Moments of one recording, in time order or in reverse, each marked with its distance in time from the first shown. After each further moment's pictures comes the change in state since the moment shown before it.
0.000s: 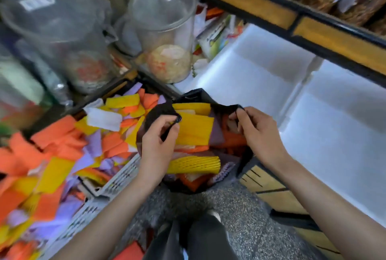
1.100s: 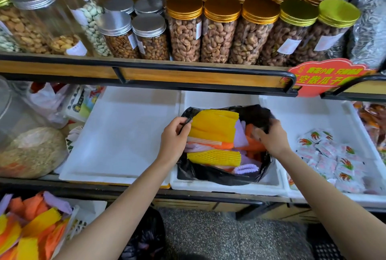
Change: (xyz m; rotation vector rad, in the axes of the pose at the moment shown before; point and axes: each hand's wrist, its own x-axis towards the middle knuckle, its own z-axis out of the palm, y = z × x) left_hand 0.046 0.103 0.354 0.031 -0.688 0.040; right_hand -0.038 0.237 -0.305 -0.189 0.656 0.711
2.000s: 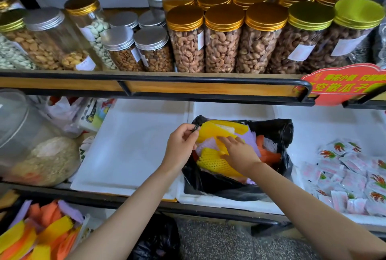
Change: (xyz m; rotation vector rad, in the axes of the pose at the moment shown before) left_hand 0.019 0.014 0.011 -0.025 0.018 -0.030; right_hand -0.001 -0.030 0.078 -0.668 -0.408 -0.616
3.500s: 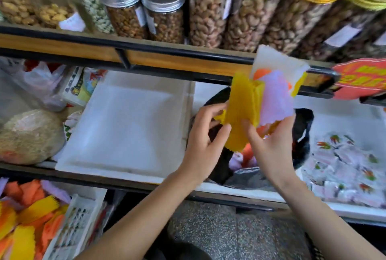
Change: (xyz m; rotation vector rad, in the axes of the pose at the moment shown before) left_hand -0.015 -0.009 0.010 -0.242 -0.112 0.371; right_hand -0.046 -0.056 -0.058 0.950 0.766 0.231
